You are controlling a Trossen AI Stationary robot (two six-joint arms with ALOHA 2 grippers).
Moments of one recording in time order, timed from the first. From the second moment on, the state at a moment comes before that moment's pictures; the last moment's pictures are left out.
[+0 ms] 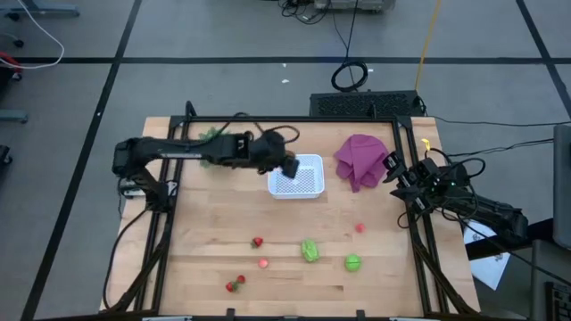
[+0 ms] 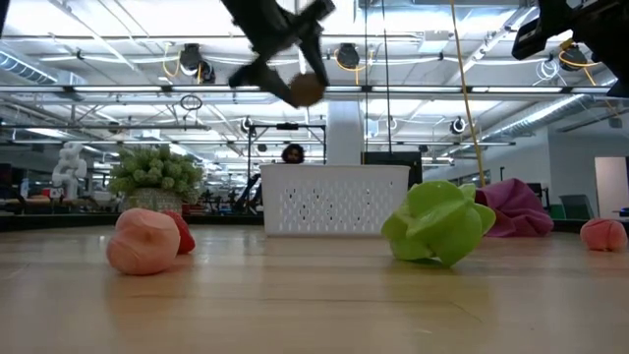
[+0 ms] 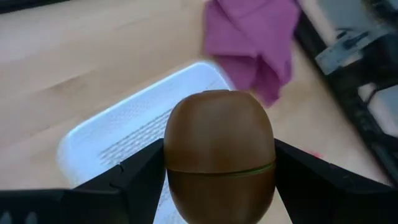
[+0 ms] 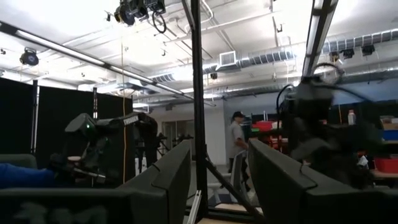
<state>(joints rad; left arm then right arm) 0.13 1.67 1.44 -0.58 -0.19 -0.85 -0.46 0.14 0.02 0.81 -0.76 0.56</state>
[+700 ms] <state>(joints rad) 0.19 1.85 1.45 -0.68 -0.05 -0.77 -0.46 0.21 0.02 0.79 -0.70 0.49</state>
